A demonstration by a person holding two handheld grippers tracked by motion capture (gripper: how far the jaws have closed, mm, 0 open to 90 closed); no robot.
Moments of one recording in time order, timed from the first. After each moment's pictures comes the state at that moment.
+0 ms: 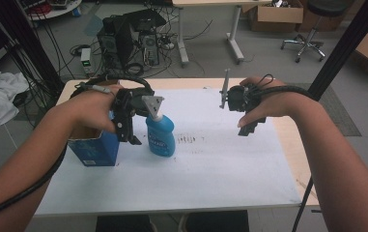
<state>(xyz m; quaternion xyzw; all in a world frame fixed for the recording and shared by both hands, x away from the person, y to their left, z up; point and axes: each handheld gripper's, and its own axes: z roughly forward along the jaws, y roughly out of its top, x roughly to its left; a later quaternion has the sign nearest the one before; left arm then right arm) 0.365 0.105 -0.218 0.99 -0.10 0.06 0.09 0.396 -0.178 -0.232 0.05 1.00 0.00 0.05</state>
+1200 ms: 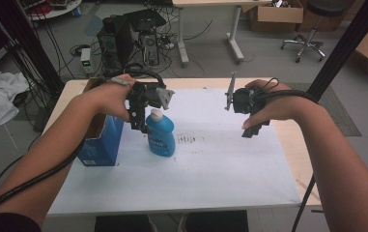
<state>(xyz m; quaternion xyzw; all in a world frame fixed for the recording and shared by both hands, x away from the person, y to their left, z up) 0.412 0.083 -0.244 0.99 -0.12 0.05 0.08 0.396 -0.191 -0.242 0.06 1.00 0.00 0.05</state>
